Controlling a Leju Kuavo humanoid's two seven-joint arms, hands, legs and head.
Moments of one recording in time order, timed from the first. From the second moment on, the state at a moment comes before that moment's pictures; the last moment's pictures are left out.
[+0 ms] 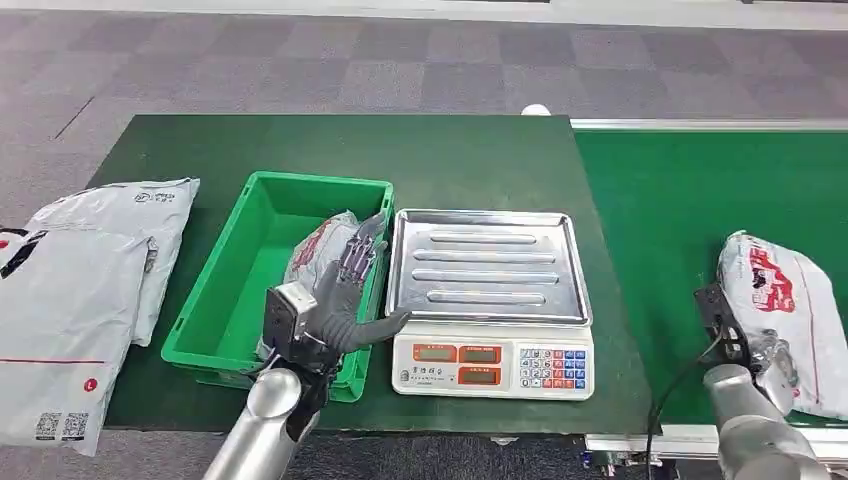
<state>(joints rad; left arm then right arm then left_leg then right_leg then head) -0.25 -0.21 -0.32 -1.24 0.01 -0.21 -0.49 -0.62 -0.20 -0.73 -0.32 1.32 -0.44 0.16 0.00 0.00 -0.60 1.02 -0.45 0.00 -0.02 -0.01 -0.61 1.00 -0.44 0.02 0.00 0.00</state>
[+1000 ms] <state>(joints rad) -0.23 -0.20 -0.32 -1.26 0.01 -0.21 -0.49 -0.65 -0.16 -0.73 -0.31 1.34 -0.45 0.13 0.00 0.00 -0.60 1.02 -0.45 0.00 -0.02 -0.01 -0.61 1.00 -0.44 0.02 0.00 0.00</state>
